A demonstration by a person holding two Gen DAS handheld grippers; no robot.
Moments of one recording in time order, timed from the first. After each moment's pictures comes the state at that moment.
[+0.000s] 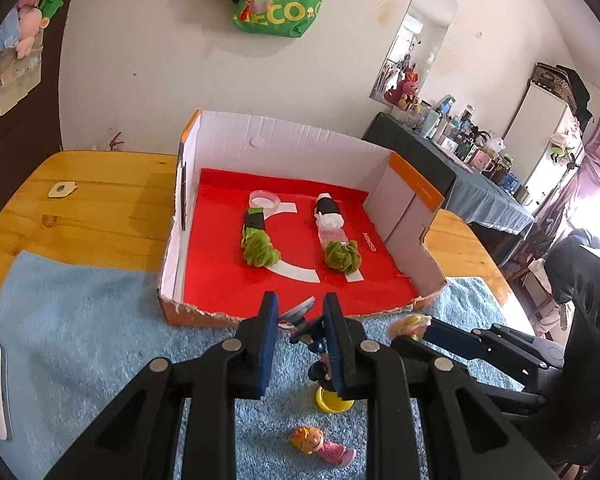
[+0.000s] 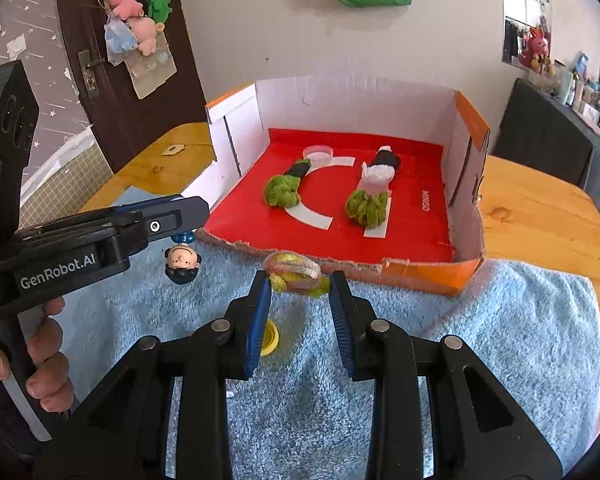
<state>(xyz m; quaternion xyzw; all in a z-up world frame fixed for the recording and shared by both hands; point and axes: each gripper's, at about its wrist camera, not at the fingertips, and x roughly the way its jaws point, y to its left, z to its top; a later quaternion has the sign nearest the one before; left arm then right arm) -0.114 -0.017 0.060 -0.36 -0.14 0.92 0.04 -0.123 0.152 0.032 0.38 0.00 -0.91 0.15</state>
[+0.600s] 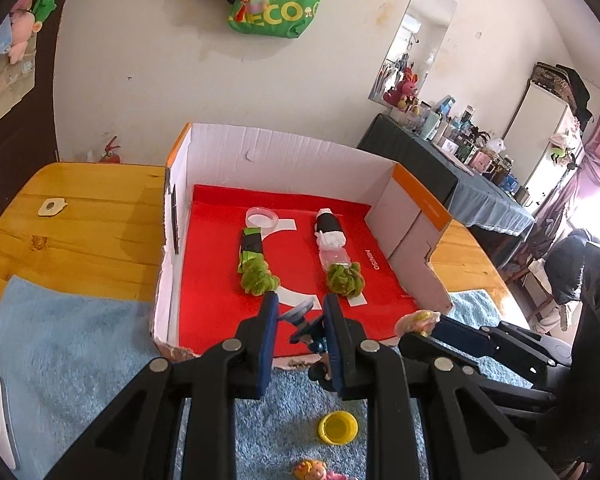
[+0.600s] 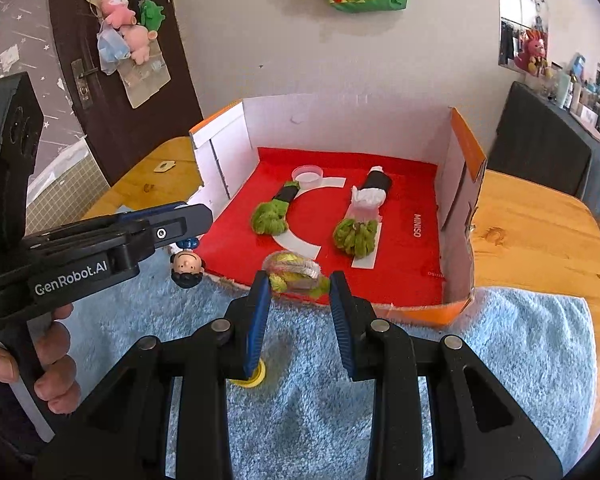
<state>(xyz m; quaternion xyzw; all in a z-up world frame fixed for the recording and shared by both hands) -0.131 -0.018 0.066 -0.36 -0.14 0.92 0.04 -0.148 0.159 0.044 0.38 -0.01 -0.91 0.14</state>
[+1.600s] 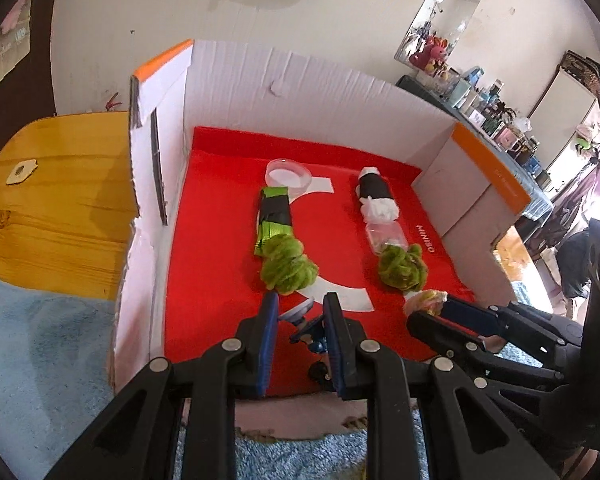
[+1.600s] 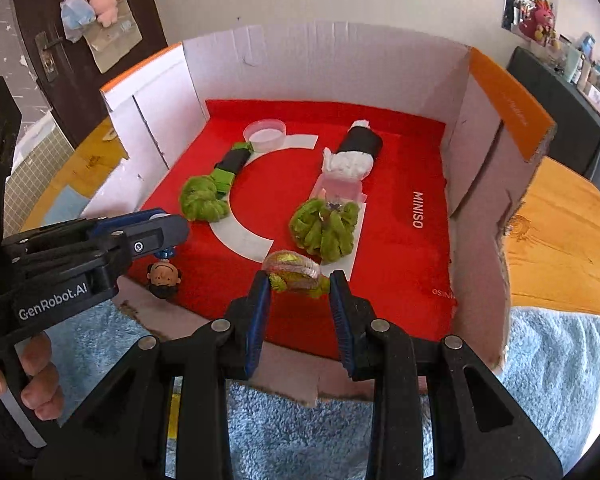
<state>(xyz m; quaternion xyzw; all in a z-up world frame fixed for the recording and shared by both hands) -0.198 -0.030 0.003 -0.44 -0.15 0.89 0.03 -0.221 0.163 -0.008 0.46 0.01 -0.88 0.12</state>
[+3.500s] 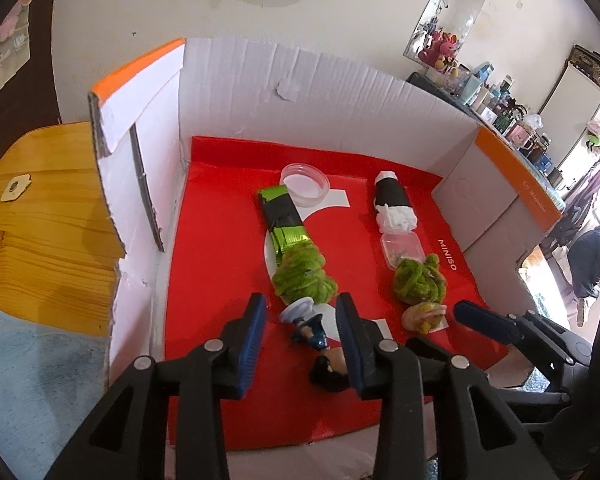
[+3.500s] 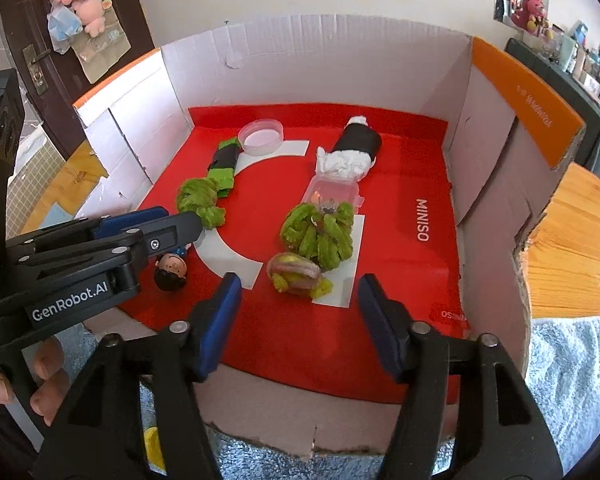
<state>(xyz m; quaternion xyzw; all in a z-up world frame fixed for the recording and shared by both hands) -0.221 -0.031 0.000 -0.44 -0.14 0.89 0.01 -0.234 0.163 -0.015 0.46 -0.01 -0.88 0.10</state>
